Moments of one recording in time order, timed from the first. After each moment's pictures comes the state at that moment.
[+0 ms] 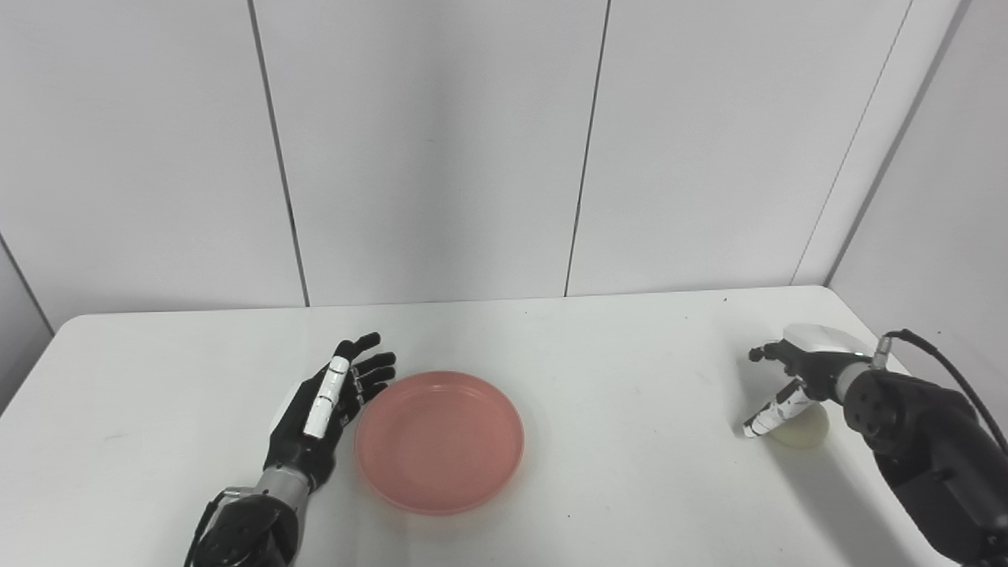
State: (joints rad) left arm -0.50 0.02 0.00 0.47 -0.15 0.01 -0.19; right arm -0.50 -0.78 0.15 0.08 -0.84 0.46 0.71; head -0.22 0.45
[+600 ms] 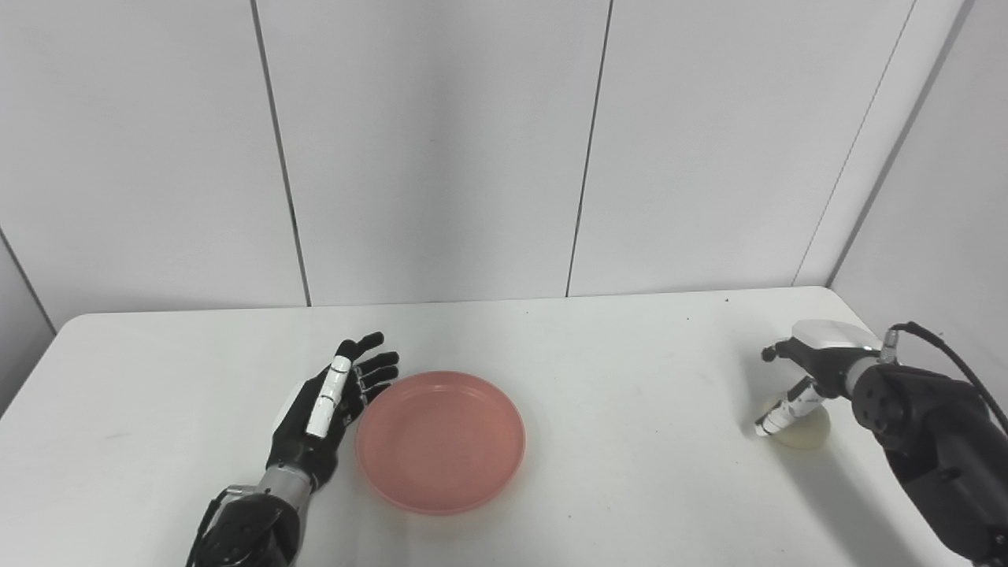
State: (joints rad) left arm -0.51 0.02 0.00 0.49 -0.15 0.00 -0.20; right arm -0.50 -0.83 0.18 0.05 -0.93 0.46 0.79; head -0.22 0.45
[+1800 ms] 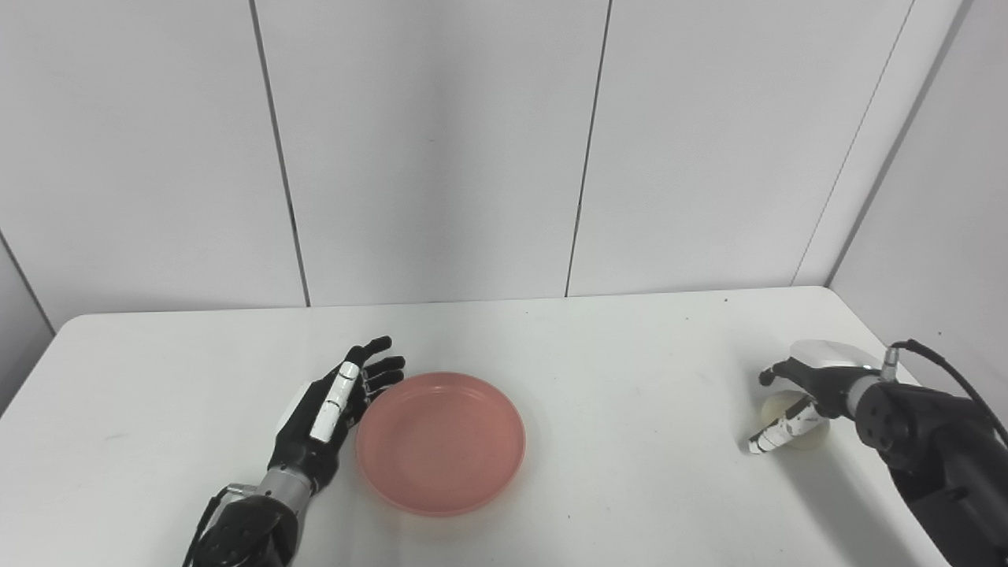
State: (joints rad) left arm -0.51 0.05 -0.03 0.51 -0.13 -0.03 -0.23; right arm -0.46 -0.79 0.13 0.03 -0.91 0.46 0.81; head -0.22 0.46
